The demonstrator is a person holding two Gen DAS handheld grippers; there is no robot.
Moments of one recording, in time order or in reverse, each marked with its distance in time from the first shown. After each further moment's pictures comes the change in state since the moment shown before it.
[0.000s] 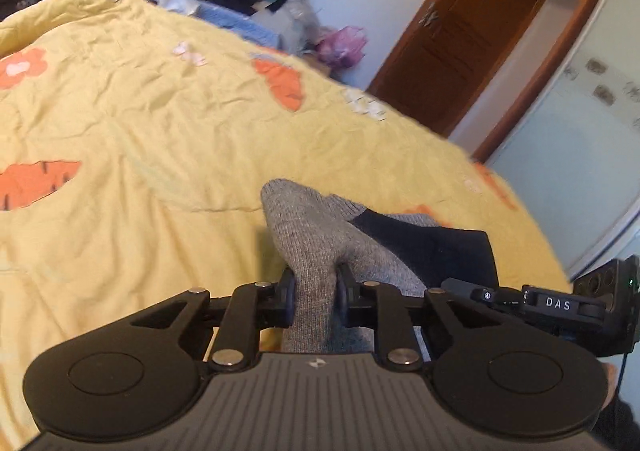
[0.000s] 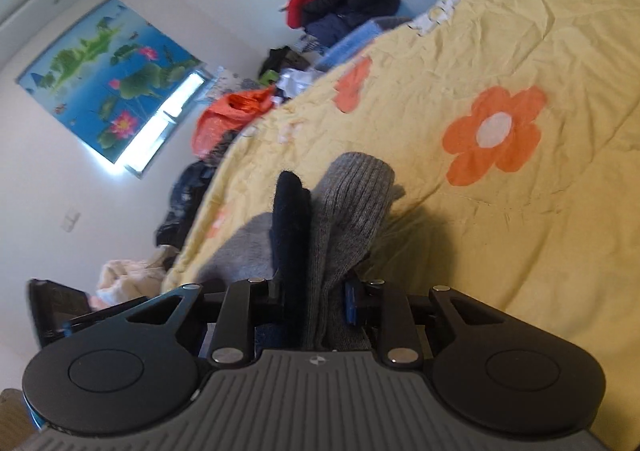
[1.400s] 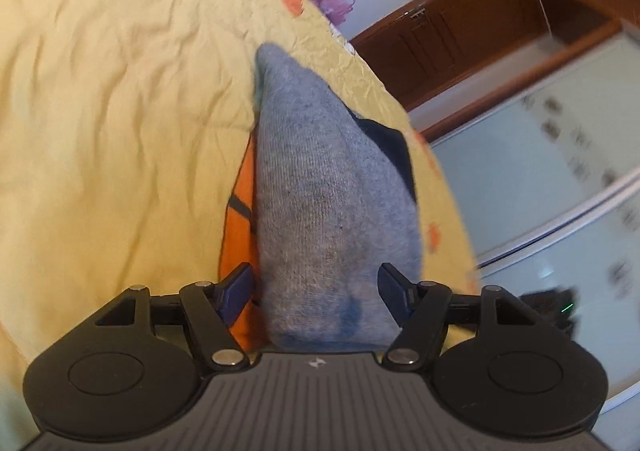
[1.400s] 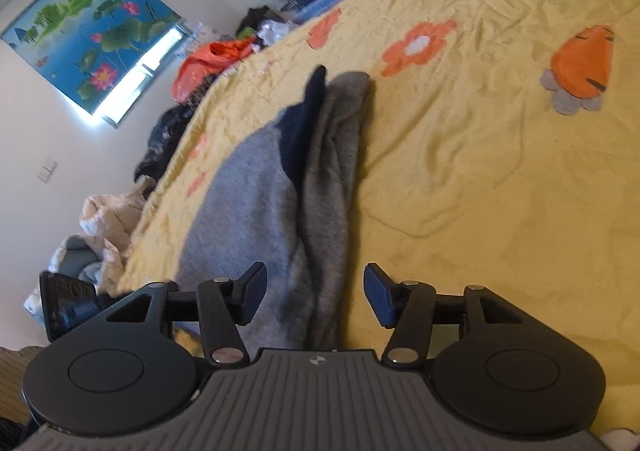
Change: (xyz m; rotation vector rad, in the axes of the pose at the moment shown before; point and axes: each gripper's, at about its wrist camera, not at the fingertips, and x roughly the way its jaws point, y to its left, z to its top) left arm -0.063 0.047 -0.122 -0.342 0.137 -0.358; right arm -0.106 0.002 -0.091 -0.047 0.121 -0.098
